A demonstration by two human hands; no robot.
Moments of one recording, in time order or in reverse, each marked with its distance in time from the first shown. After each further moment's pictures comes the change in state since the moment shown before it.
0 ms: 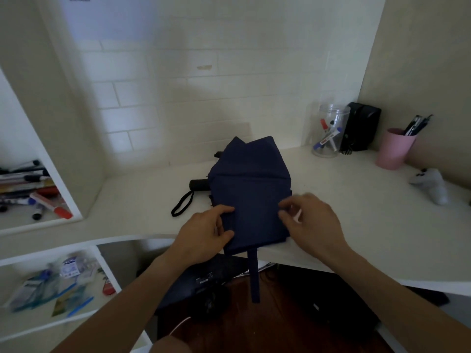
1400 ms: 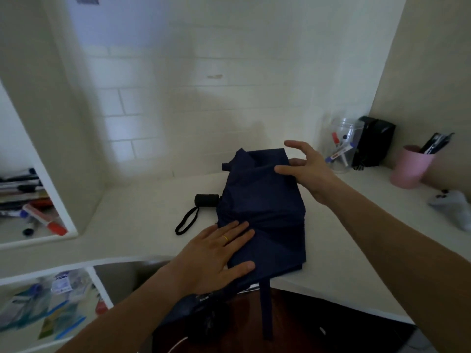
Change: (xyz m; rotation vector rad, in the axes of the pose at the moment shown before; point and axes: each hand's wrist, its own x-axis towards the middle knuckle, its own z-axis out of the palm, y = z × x) left_hand 0.019 -0.036 0.012 0.483 -0.225 0.317; right_hand 0.151 -0.015 -0.007 0.827 -0.172 0.222
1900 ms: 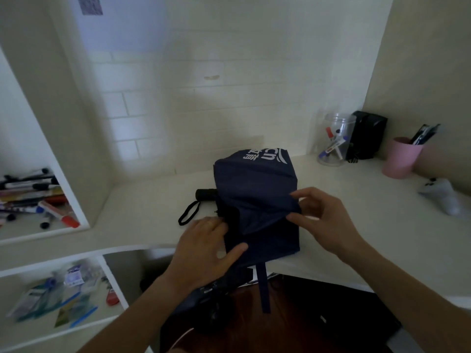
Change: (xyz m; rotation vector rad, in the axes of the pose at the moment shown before) left_hand -0.026 0.024 0.000 -0.072 0.583 -0.125; right_hand -0.124 0.044 -0.012 -0.225 0.029 -0.258
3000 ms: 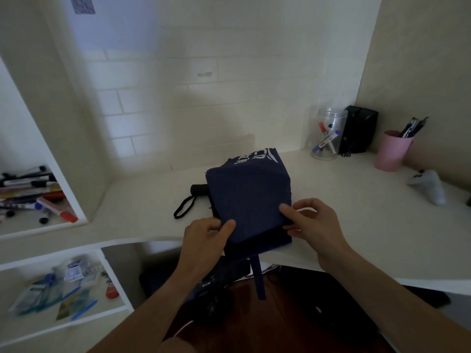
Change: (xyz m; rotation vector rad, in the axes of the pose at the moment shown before) left_hand 0.008 0.037 -0.008 -0.687 0.018 -0.621; right_hand -0.030 -0.011 0.016 0.296 0.229 0.473
